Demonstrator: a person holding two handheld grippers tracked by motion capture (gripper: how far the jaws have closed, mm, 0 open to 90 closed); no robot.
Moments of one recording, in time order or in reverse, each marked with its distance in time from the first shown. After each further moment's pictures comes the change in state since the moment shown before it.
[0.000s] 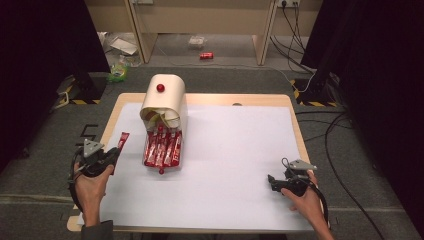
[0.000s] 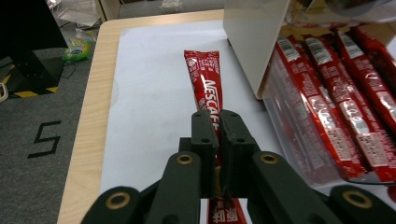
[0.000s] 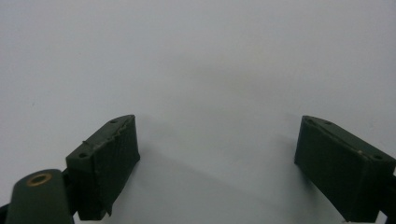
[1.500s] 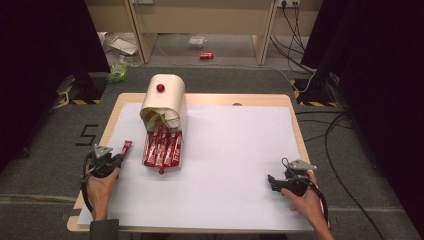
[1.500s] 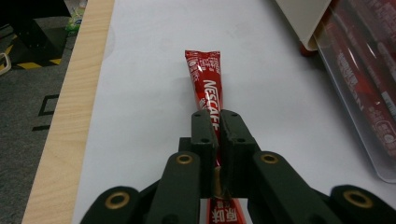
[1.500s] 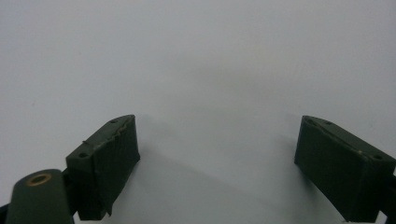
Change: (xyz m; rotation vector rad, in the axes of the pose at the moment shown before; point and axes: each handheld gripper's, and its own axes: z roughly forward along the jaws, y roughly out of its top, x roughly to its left) left arm 0.009 -0.032 0.045 0.089 0.043 -0.014; right arm 0.000 0.000 0.000 0.000 0.000 0.000
